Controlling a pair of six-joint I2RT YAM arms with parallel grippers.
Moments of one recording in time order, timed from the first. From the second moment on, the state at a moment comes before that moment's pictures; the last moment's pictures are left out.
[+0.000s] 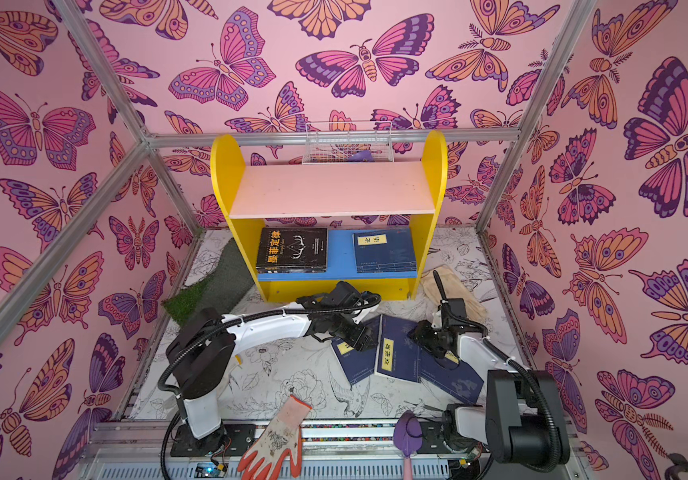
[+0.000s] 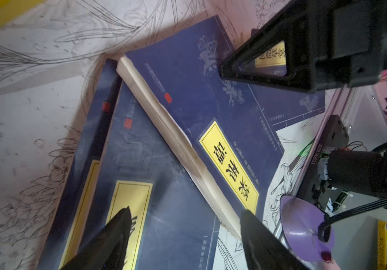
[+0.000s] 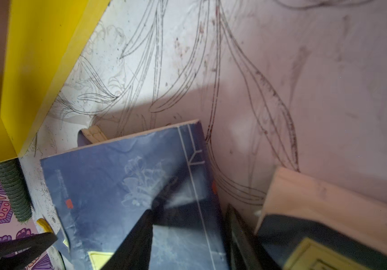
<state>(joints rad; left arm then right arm) -0.91 1.88 1.28 -0.39 0.37 -0.27 -0.01 1.28 0.50 -0.35 -0.41 0.59</state>
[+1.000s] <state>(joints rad) -0.90 2.03 1.35 -0.34 0.41 -0.28 0.12 1.19 0.48 -0.23 -0.62 0.61</state>
